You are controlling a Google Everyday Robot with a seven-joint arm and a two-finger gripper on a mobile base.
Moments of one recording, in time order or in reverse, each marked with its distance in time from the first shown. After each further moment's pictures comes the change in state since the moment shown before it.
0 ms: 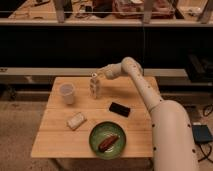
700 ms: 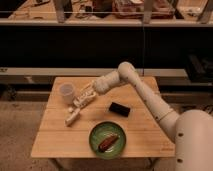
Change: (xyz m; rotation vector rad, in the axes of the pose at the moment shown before) arm -0.190 0.142 -0.076 -0.361 -0.537 -0.176
